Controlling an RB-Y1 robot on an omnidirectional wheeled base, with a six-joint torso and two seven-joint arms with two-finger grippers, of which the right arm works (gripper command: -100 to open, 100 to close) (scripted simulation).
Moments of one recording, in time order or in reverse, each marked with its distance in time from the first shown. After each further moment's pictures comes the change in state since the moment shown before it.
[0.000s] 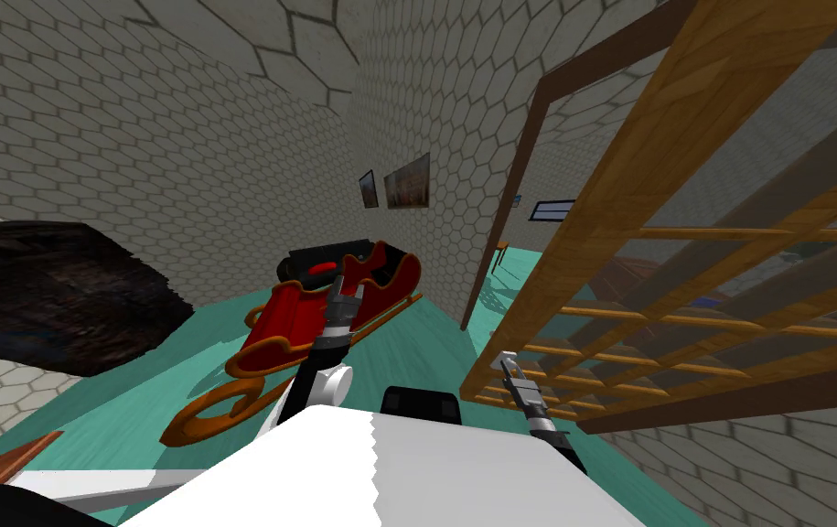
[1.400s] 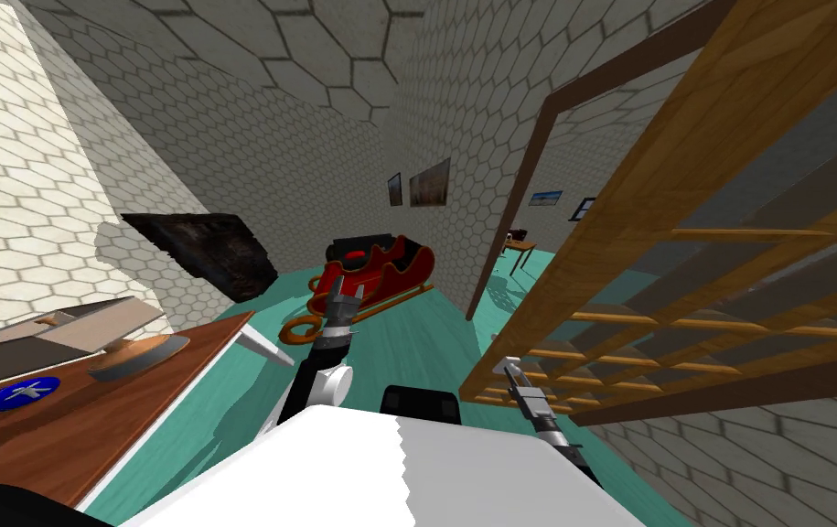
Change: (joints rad) arm 0.012 -0.038 0.048 0.046 0.019 -0.085 -0.053
